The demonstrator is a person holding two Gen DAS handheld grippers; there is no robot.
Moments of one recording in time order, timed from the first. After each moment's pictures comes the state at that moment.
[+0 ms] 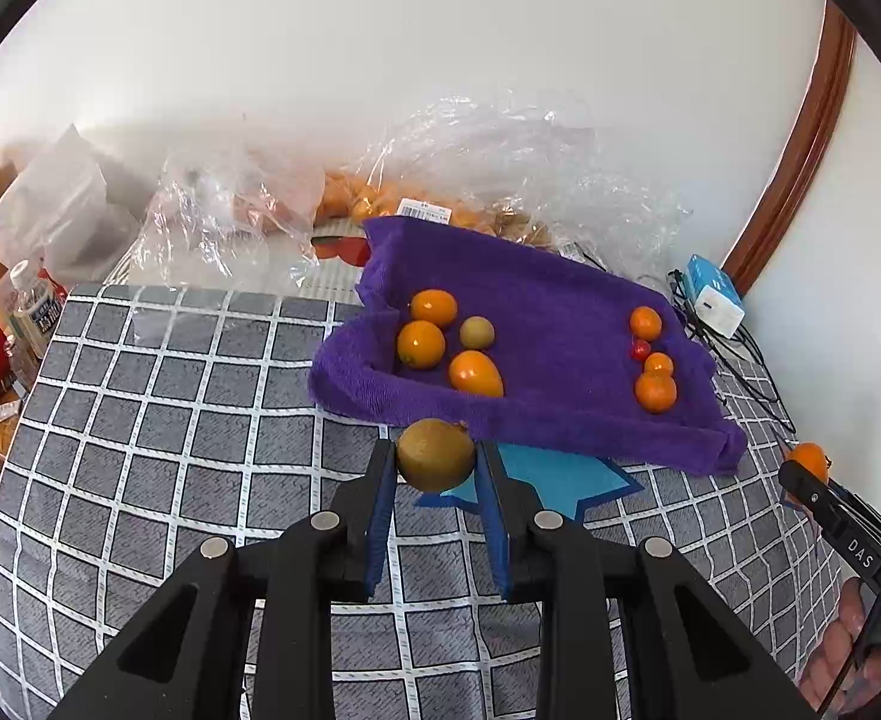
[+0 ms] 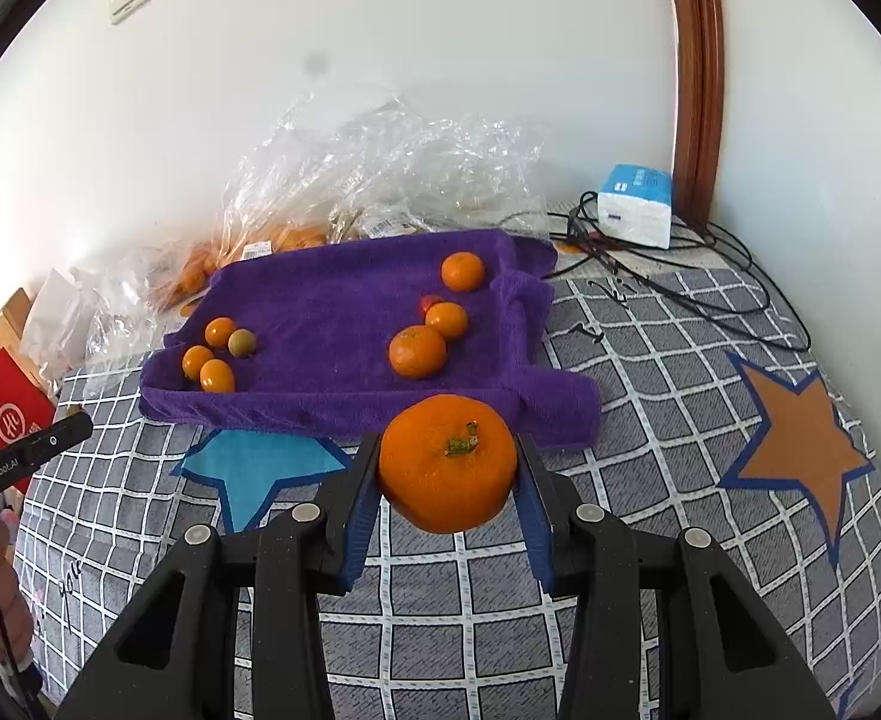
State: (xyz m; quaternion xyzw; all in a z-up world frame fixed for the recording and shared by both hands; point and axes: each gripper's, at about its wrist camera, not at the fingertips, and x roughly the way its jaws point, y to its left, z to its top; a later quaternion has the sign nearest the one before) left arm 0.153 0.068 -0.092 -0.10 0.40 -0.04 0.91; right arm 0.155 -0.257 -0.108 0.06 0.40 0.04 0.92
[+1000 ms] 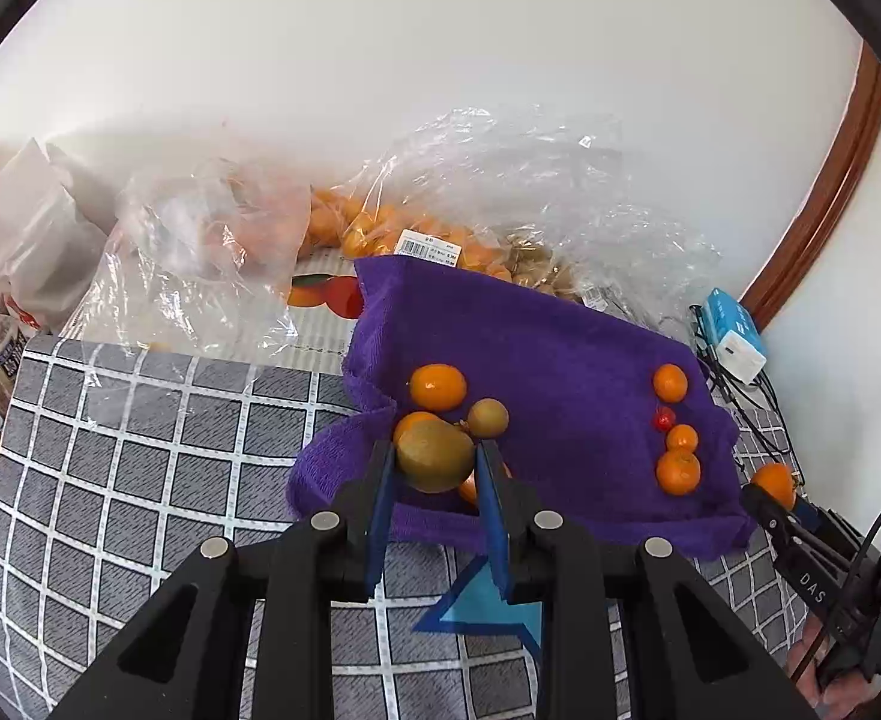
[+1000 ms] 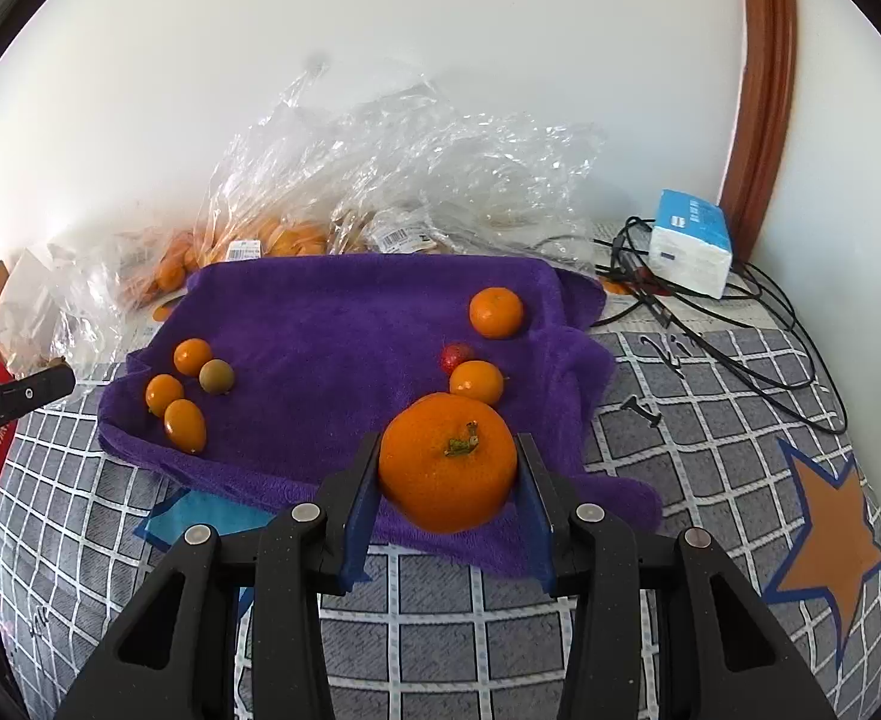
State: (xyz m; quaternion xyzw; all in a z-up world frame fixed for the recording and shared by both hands) left arm 0.233 0.073 -0.091 -0.12 0.41 -0.03 0.90; right arm 0.237 -0.224 -0.122 0.01 0.41 0.05 0.91
